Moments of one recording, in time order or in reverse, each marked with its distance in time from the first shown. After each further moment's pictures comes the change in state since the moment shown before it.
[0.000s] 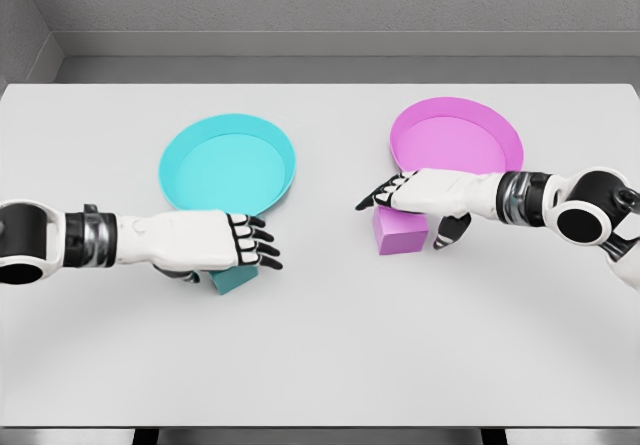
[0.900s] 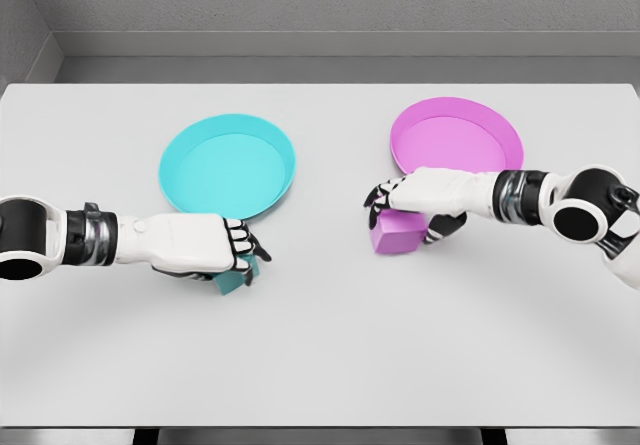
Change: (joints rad) left arm -0.014 0.001 -0.003 0.004 0.026 0.003 -0.088; right arm -0.011 0.009 0.002 -0.001 0.001 -0.004 0.001
